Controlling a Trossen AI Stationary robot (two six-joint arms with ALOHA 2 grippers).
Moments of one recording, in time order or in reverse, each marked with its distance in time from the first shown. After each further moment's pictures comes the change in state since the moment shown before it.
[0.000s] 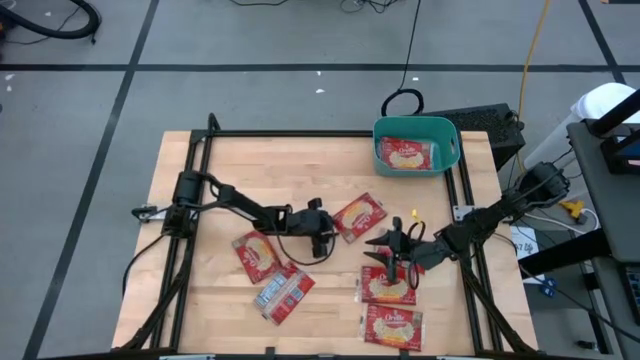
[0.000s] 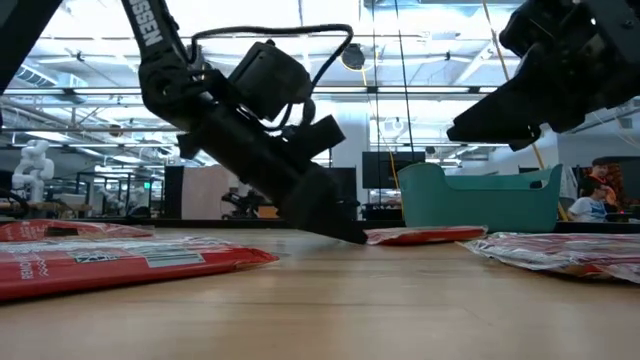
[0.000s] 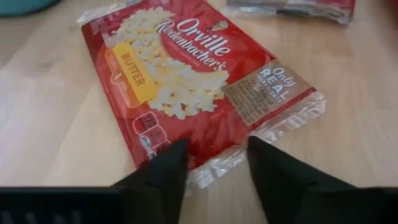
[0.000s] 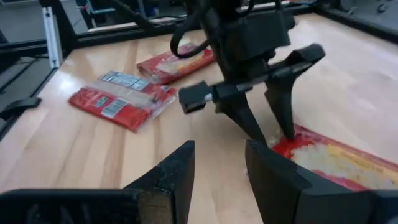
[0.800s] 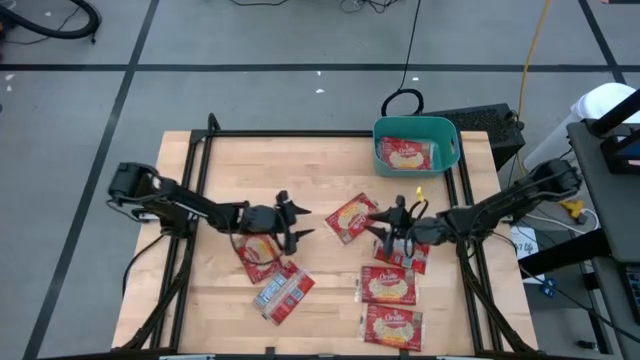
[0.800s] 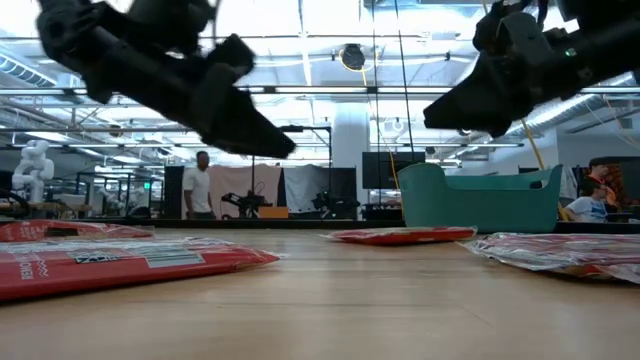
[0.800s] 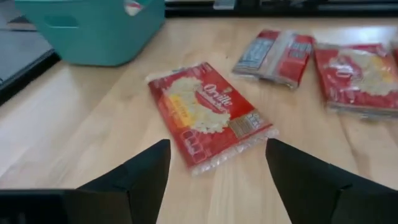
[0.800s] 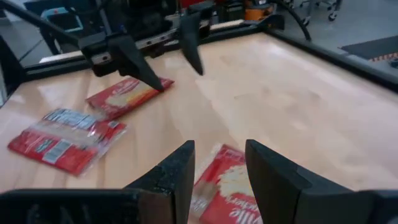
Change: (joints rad) left arm -0.084 -0.481 -0.347 0.078 -0.126 -0.067; right arm -0.194 -0.152 0.000 -0.091 -0.039 -0.068
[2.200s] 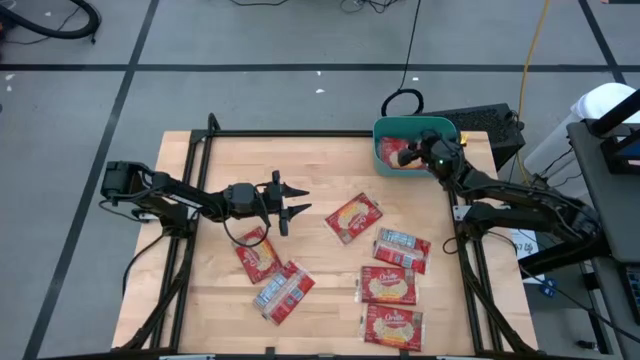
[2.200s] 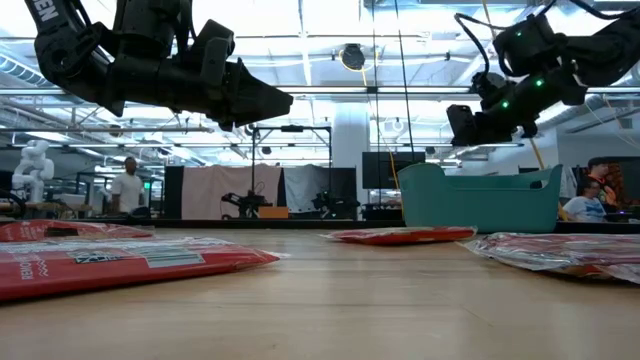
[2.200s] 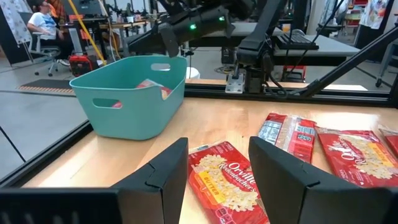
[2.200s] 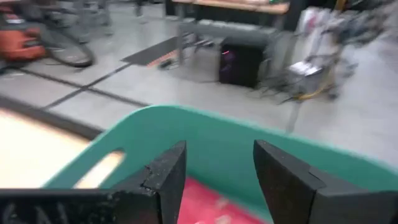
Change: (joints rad) left arm 0.177 -0.095 -0.150 0.407 0.179 0.075; right arm -0.990 -0.249 0.000 -0.185 -0.055 -0.226
